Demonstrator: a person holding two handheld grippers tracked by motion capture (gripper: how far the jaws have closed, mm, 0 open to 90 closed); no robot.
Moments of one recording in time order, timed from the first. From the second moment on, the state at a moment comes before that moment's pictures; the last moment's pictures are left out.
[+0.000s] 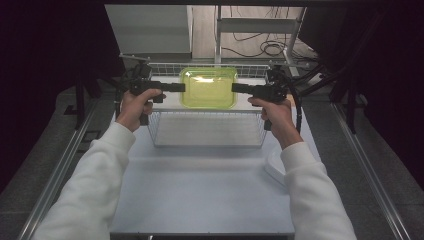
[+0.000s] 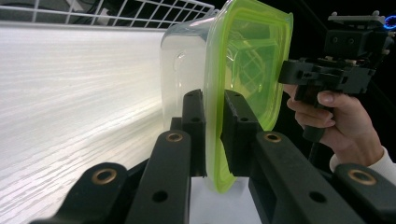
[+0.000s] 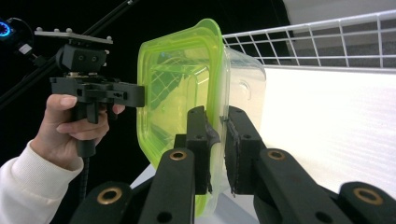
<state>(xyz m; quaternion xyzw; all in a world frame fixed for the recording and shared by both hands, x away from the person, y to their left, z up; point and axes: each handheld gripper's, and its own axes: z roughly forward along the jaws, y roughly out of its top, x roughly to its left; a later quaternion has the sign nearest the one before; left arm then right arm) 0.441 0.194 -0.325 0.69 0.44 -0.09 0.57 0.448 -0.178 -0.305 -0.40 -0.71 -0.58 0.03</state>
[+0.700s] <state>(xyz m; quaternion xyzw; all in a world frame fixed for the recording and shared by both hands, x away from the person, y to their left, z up) 0.464 0.195 -0.336 0.65 0.50 -0.13 0.55 0.478 -0.174 -0.322 -0.47 -0.69 -0.55 0.08</state>
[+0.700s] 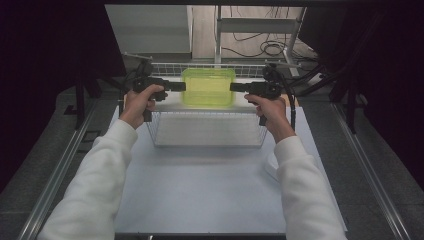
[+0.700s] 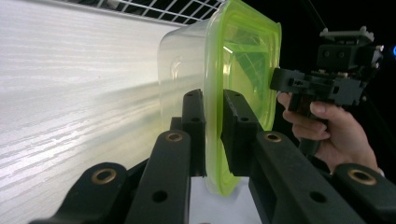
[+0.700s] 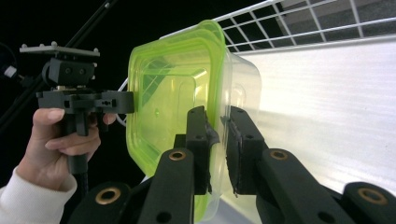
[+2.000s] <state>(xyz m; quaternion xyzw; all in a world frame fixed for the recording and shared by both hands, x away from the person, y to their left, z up) 0.473 0.182 -0.333 0.65 0.54 -0.02 0.54 0.481 -0.157 -0.326 -0.56 -0.63 -0.55 0.03</state>
